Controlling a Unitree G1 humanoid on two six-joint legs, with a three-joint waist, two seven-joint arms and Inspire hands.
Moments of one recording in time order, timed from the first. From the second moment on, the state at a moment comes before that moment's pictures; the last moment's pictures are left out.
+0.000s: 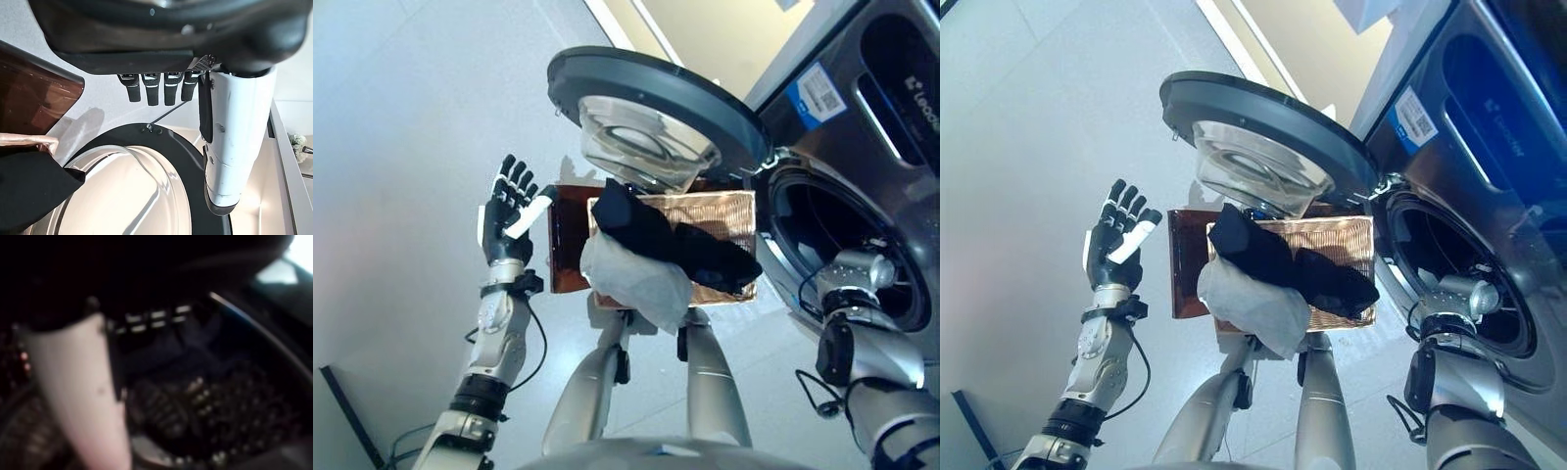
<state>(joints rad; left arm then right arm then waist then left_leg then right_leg) -0.14 0.25 -0.13 0.24 -0.61 -0.41 0.15 -0.73 -0.52 -0.34 1.17 1.26 -0.52 -0.40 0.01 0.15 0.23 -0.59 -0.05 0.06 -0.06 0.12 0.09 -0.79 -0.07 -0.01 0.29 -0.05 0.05</state>
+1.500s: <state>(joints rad) -0.05 0.20 -0.05 0.41 -0.54 -0.43 0.15 -0.30 -0.42 0.42 0.82 -0.36 -0.17 -0.35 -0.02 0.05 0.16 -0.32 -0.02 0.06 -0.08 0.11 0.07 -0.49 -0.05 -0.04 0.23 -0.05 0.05</state>
